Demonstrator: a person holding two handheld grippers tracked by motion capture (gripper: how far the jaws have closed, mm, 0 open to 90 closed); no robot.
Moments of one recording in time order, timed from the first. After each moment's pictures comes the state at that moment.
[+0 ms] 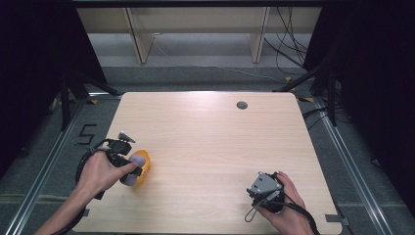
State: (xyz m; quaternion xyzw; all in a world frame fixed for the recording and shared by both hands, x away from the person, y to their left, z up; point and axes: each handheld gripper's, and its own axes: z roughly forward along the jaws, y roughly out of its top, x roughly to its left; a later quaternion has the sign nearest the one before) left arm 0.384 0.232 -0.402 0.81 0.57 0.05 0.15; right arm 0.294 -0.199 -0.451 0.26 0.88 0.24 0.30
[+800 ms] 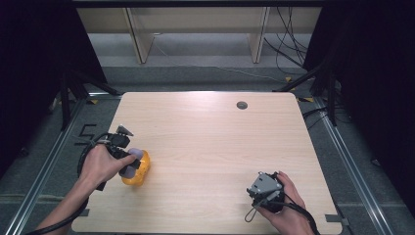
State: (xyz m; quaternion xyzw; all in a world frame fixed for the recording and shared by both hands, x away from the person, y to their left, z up) left arm 0.407 0.240 -0.408 0.79 0.59 0.06 0.15; right arm 0.294 -0.200 -0.451 0.26 0.88 0.24 0.30
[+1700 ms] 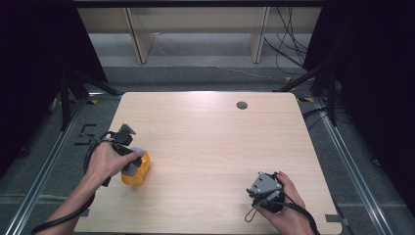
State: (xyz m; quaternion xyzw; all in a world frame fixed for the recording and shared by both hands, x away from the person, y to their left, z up) left arm 0.424 0.237 -0.425 0.79 0.60 0.06 0.12; right arm 0.294 -0.200 -0.451 0.26 0.88 0.24 0.30
